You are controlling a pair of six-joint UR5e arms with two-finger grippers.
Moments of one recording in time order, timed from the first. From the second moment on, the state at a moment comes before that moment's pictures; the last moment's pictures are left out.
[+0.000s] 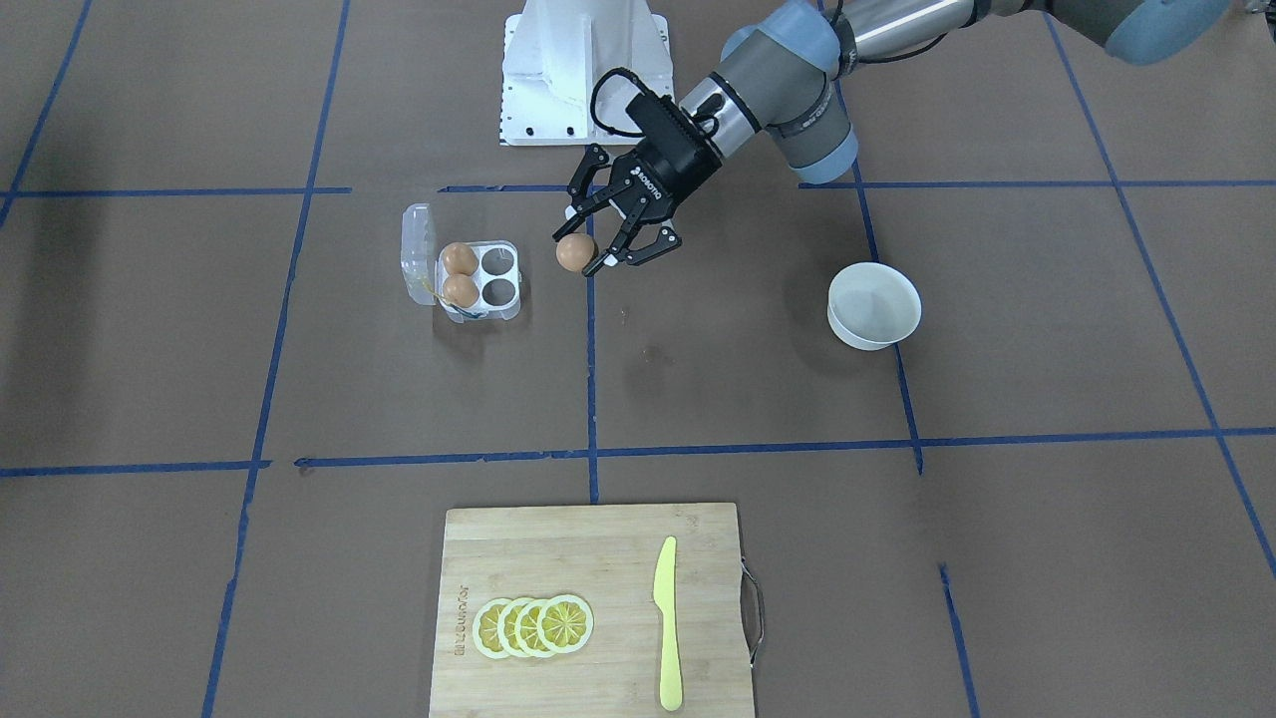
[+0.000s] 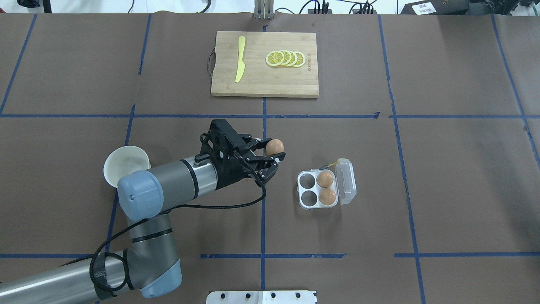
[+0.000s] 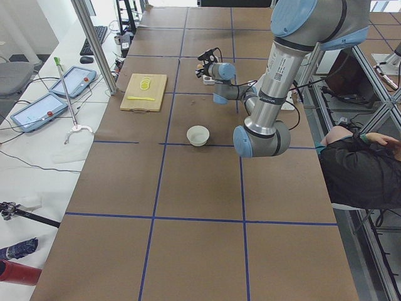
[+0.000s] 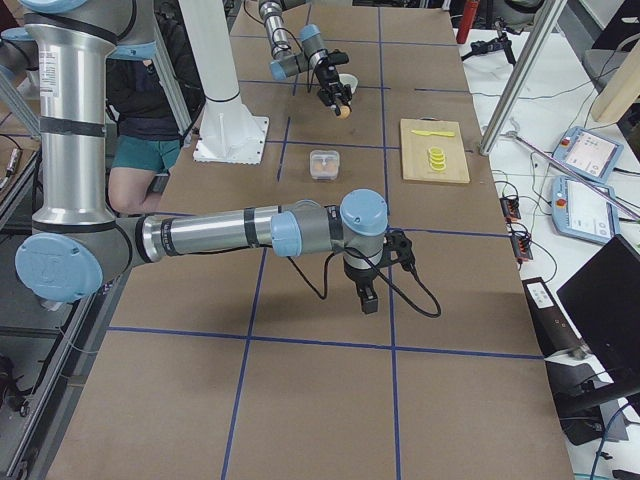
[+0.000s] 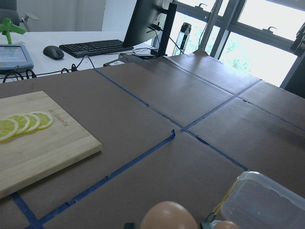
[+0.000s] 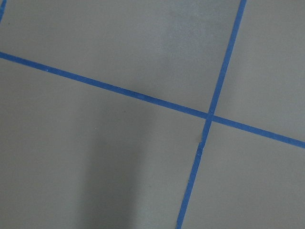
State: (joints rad) left arm -0.35 -2.14 -1.54 -2.81 -1.42 -0.52; right arm 1.51 -1.64 1.80 -1.56 2.35 -0.12
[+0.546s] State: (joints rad) left arm -0.23 -2.26 -1.34 -2.89 -1.26 -0.41; right arm 1.51 -1.64 1.80 -1.56 2.35 -0.09
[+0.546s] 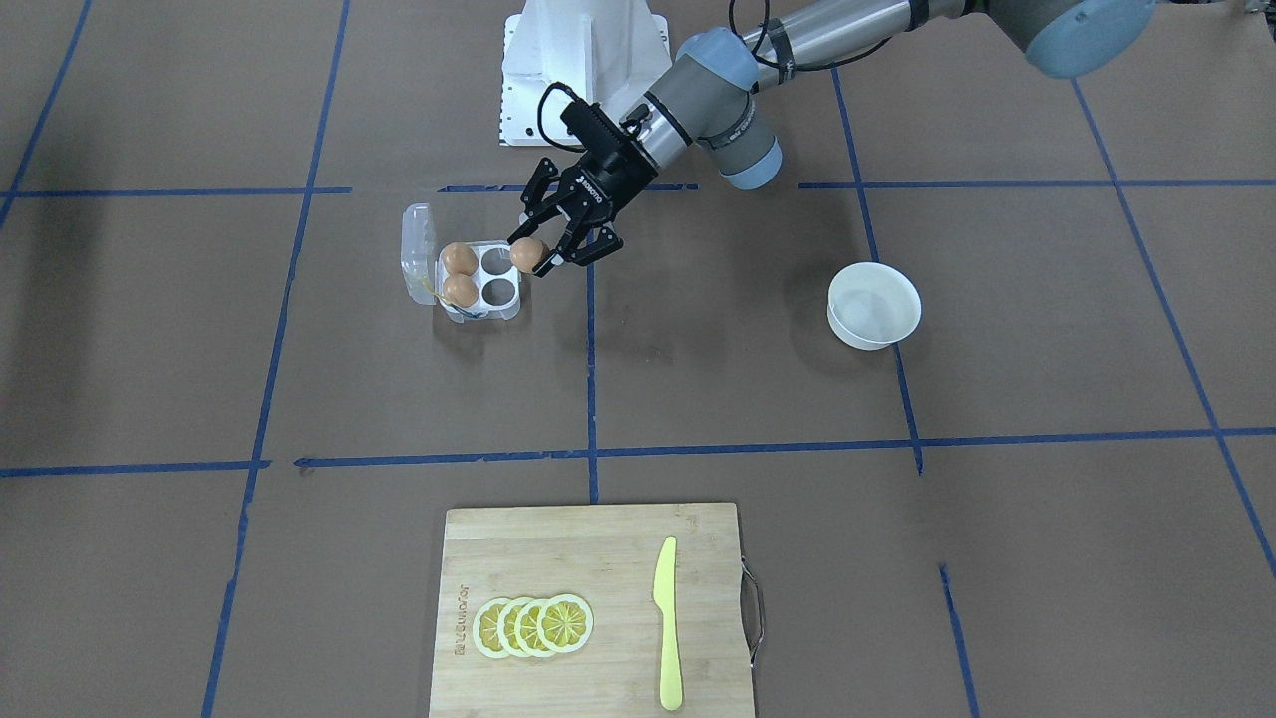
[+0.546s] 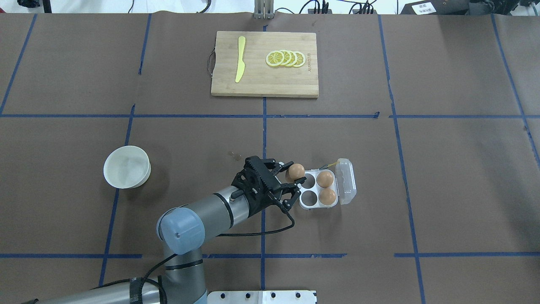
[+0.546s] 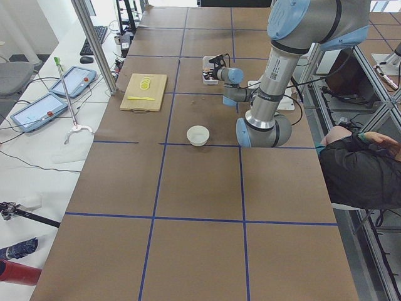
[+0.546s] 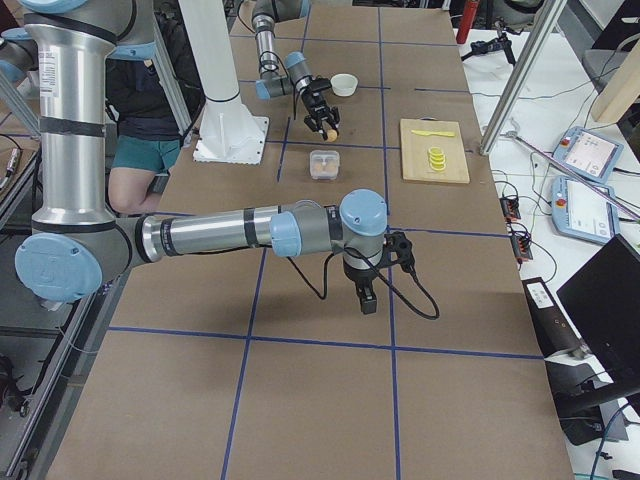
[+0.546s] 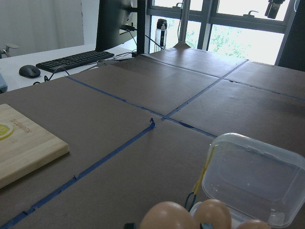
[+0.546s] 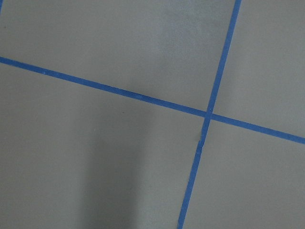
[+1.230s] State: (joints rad) left arm -0.21 -2.32 -1.27 -2.90 -1.26 -0.39; right arm 1.51 -1.64 1.80 -1.56 2.35 -0.09
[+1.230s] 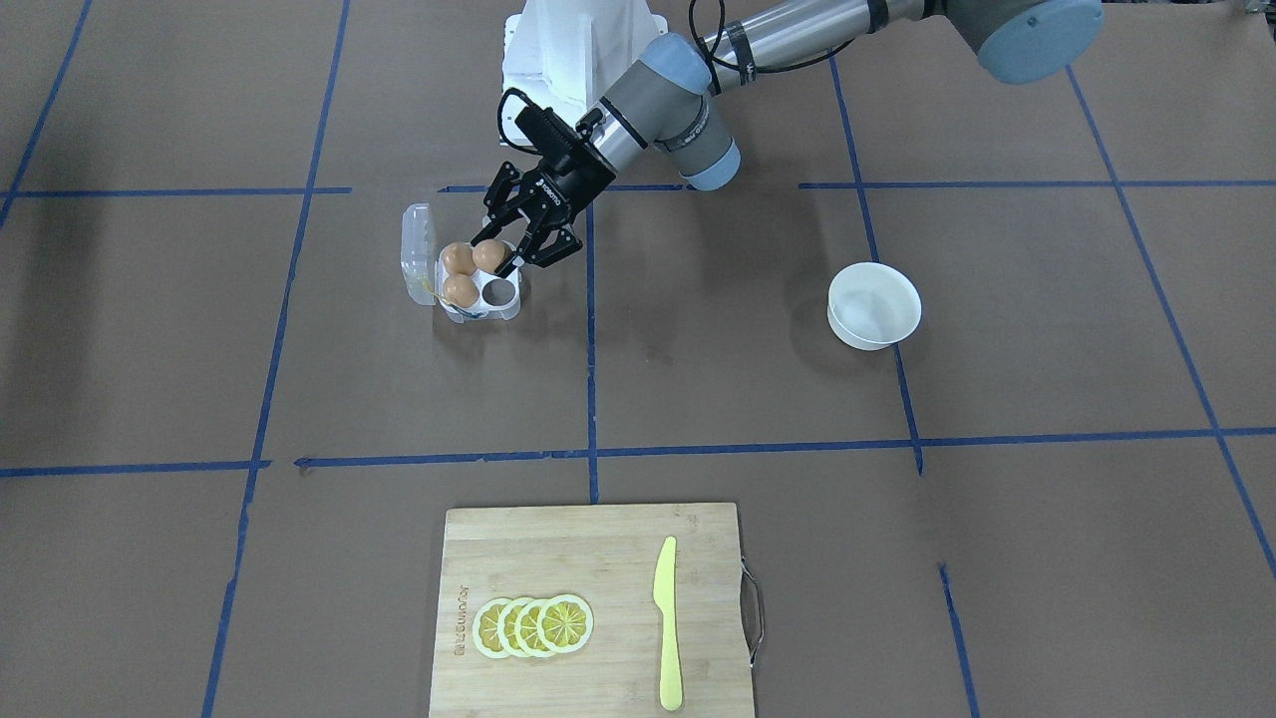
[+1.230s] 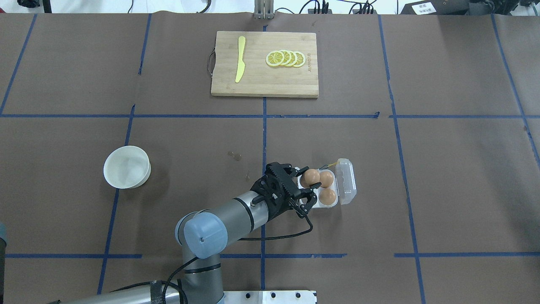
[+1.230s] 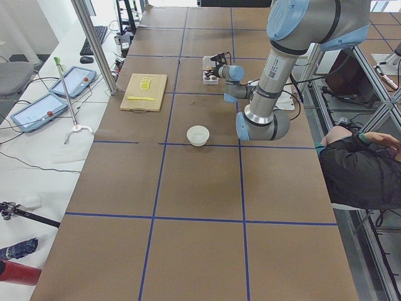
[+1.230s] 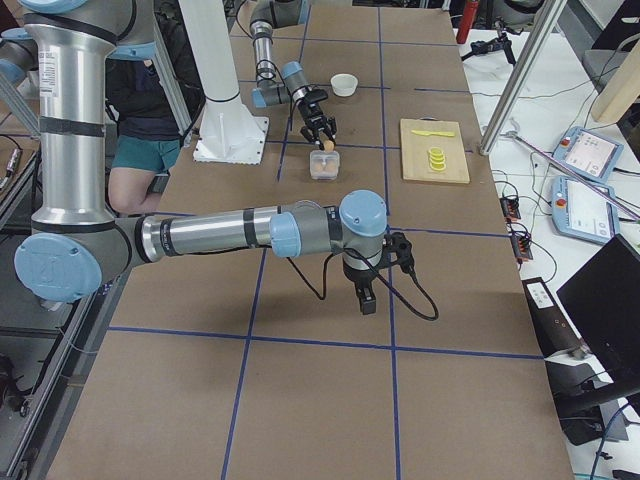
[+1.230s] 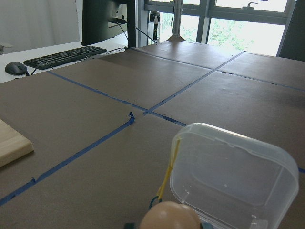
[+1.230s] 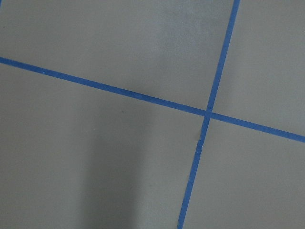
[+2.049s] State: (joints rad) left arm -0.20 -2.33 -1.25 -2.90 -1.29 -0.35; right arm 1.51 -1.64 1.80 -1.56 2.35 -0.09
